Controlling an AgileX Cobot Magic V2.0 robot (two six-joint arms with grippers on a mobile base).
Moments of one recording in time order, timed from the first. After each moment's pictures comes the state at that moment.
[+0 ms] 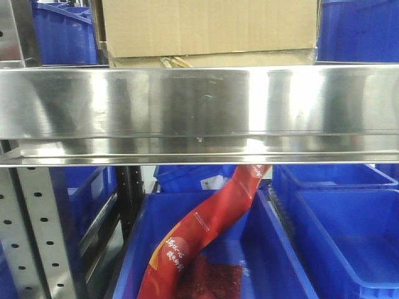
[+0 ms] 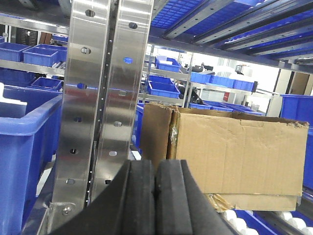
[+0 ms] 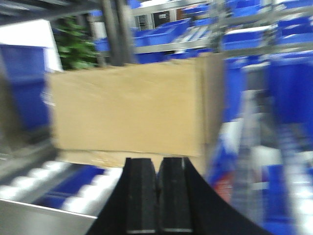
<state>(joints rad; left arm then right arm) -0.23 0.17 -0.49 0.27 0.23 -0.40 0.19 0.39 -0.41 -0.06 0.09 0.18</state>
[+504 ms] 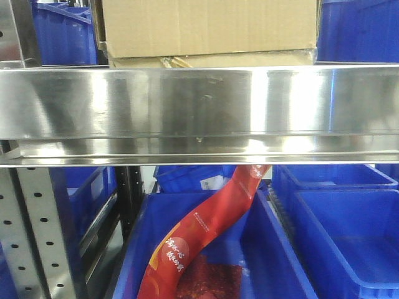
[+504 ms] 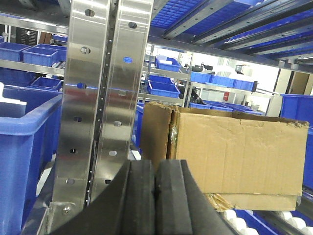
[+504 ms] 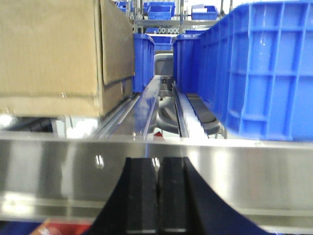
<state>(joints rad) -0.23 0.17 -0.49 0.27 0.23 -0.40 -0.06 0.01 -0.02 0.07 0.09 -0.04</state>
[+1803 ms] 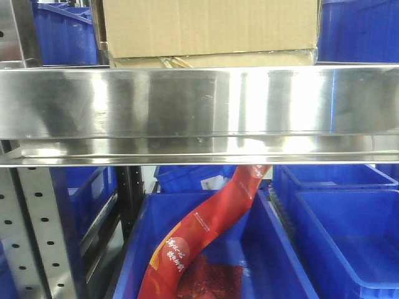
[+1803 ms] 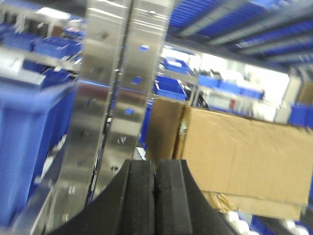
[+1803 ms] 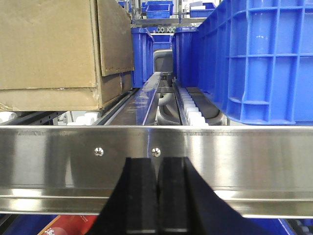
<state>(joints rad) -0.12 0.11 -0.38 0.13 0.18 -0.39 -0.06 0.01 0.00 0.00 0.07 0.06</state>
